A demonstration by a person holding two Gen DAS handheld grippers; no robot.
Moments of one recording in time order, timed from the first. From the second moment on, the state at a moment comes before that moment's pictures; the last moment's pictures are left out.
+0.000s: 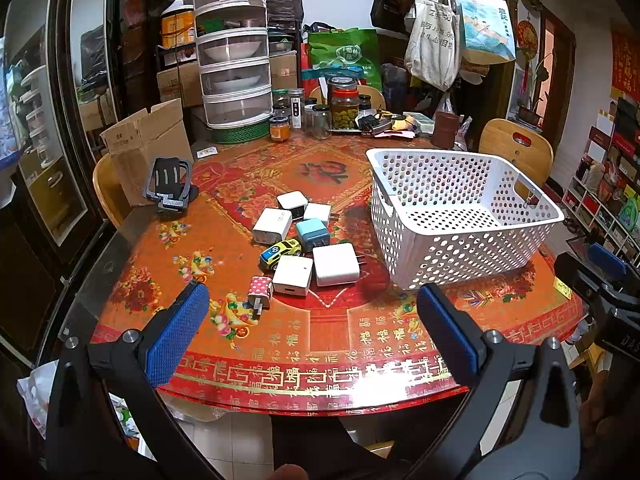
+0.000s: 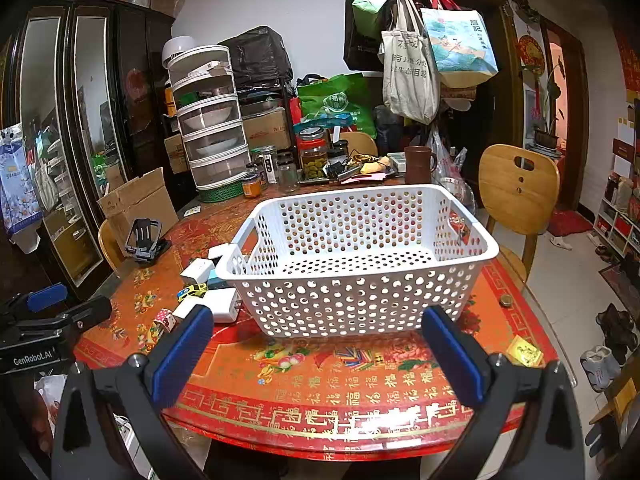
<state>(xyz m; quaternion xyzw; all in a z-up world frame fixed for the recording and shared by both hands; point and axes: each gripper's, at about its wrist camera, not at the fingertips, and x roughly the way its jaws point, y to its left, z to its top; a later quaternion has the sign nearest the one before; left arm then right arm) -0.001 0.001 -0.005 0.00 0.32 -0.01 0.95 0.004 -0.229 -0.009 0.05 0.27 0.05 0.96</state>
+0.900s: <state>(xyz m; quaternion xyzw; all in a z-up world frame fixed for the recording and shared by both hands) 0.000 0.000 -0.004 0.01 0.32 0.00 0.95 0.003 -0.230 -0.008 0.05 0.27 0.05 0.96</state>
